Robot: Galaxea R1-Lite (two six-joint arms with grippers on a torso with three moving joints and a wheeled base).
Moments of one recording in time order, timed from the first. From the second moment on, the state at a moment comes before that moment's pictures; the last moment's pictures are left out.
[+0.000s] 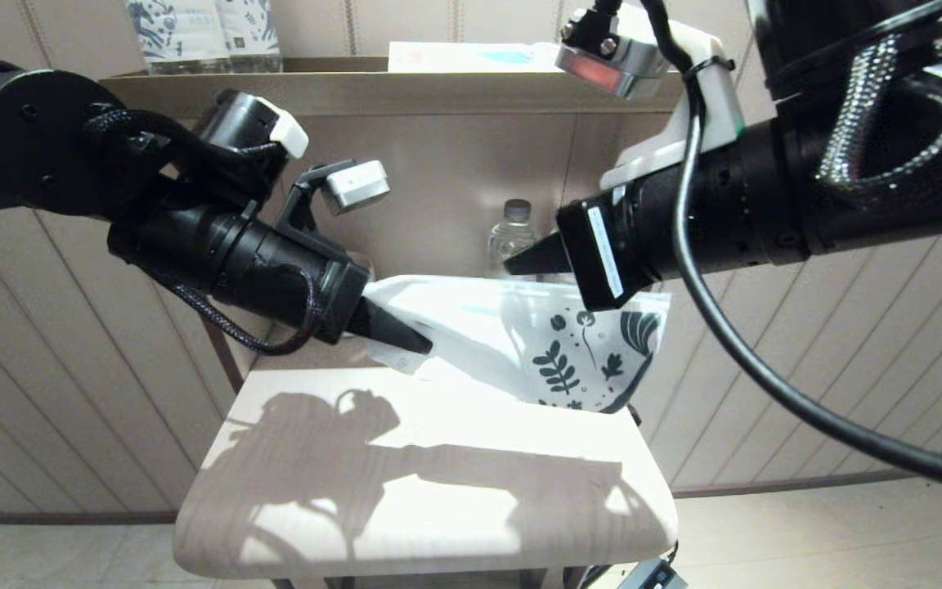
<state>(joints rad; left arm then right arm) -0.47 1.84 -1.72 0.75 -0.77 0.16 0.79 1.67 -1.80 0.54 0.08 0.01</state>
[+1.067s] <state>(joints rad) -0.44 1.90 -1.61 0.71 -0.91 0.51 0.79 1.80 -1.93 0.66 0.33 -0.26</state>
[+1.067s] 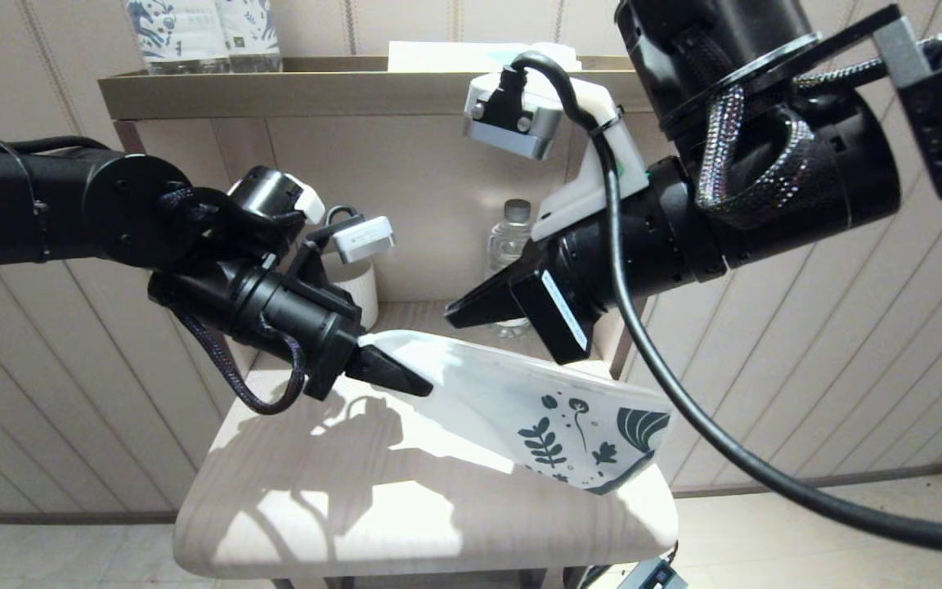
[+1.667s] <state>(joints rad) -0.44 1.90 -1.61 0.72 -0.91 0.51 0.83 1.82 -1.95 0.65 0.33 -0.31</state>
